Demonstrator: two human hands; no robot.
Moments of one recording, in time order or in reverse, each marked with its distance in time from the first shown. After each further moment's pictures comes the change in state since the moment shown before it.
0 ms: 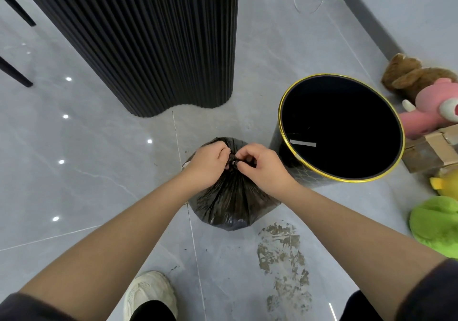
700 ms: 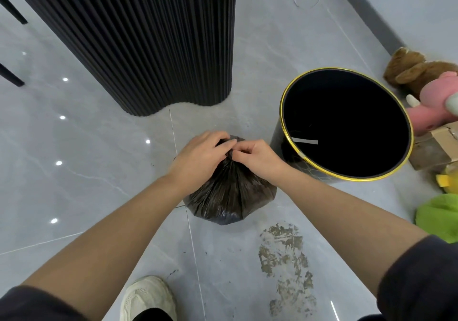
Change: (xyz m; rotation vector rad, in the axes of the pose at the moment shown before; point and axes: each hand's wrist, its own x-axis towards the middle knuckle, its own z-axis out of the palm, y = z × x) left_hand 0.011 -0.035 -0.007 0.649 0.212 0.629; right_hand 0.032 0.013 0.010 0.300 -0.119 0.176
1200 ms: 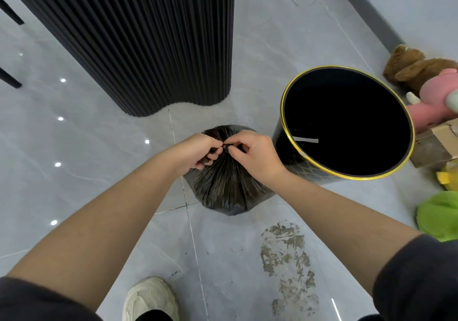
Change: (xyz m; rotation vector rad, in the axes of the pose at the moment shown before) left_hand 0.037 -0.002 -0.029 -1.073 -0.561 -0.993; right_hand -0.002 -0.008 0.009 -0.307 0.242 -0.323
